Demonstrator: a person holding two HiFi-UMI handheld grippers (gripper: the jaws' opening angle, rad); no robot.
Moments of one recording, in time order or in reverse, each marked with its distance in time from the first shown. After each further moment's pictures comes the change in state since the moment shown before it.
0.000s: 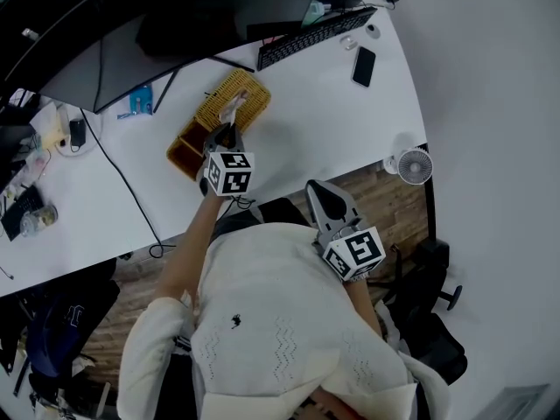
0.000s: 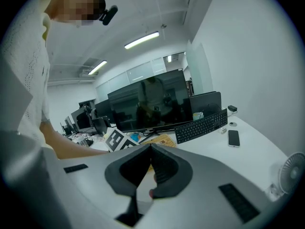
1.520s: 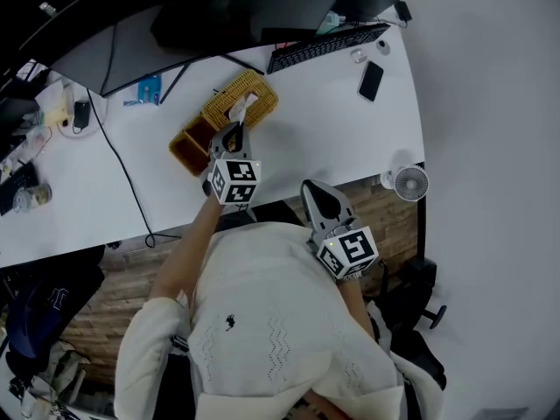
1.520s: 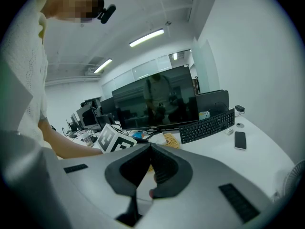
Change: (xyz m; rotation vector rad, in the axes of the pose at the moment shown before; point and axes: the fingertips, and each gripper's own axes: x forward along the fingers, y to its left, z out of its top) left arm -0.024 -0.007 0.027 0.013 -0.147 0.038; right arm 0.014 -0.001 0.000 -0.037 0.023 0.066
